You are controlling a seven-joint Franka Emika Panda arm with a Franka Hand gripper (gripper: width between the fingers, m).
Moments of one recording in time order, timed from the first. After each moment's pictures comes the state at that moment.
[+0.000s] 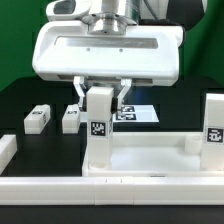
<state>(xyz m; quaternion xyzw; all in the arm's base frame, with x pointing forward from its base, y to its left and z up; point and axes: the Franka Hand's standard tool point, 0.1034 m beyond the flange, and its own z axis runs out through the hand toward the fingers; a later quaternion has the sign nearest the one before) 0.624 -0.060 0.106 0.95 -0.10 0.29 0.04</state>
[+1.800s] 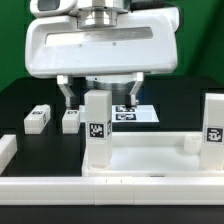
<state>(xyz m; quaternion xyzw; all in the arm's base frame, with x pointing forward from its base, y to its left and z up) 0.631 -0.057 0.116 0.98 -0.12 0.15 -0.02</state>
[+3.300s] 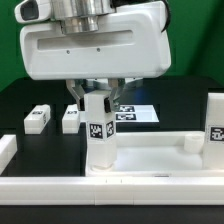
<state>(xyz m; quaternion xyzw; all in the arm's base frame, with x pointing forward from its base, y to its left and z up) 0.633 -0.063 0.111 0.94 -0.32 0.03 -0.05</state>
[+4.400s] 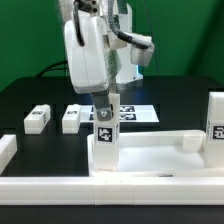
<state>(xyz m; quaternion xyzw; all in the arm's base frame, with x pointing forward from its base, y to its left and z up) 0.633 -0.049 0.110 0.75 -0.66 0.00 -0.08</state>
